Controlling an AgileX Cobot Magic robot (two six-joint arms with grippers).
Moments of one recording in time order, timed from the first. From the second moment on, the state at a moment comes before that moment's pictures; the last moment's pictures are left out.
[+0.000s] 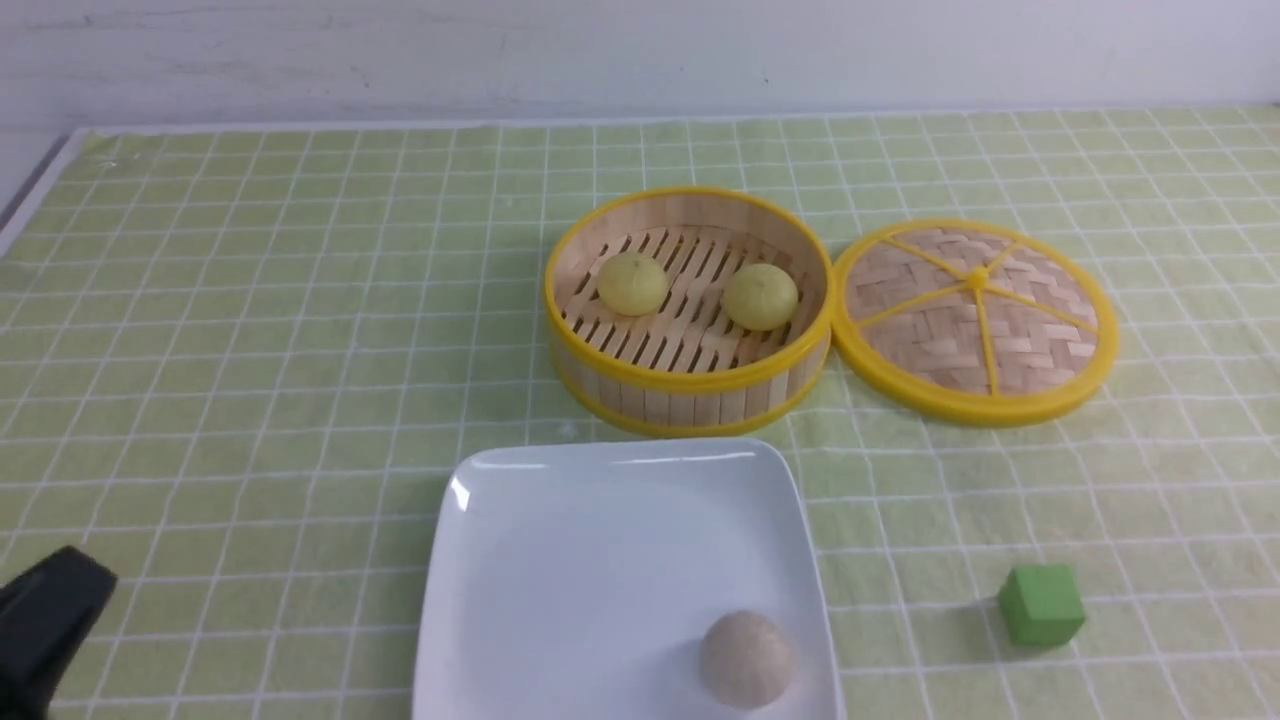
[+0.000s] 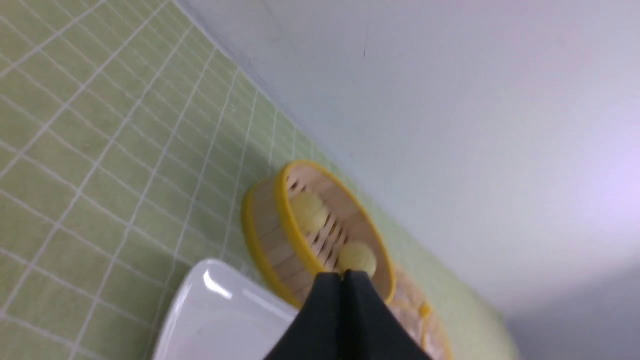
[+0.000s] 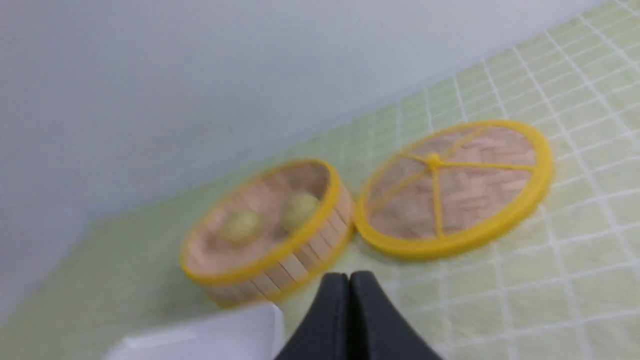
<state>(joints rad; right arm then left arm) 0.05 0.25 -0.42 0.33 0.54 0.11 0.01 0.16 -0.32 -0.59 0.49 -0.27</state>
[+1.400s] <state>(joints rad) 0.37 2.26 -1.96 0.31 0.75 -0.29 0.01 1.26 -0.82 -0.54 0.99 0.23</state>
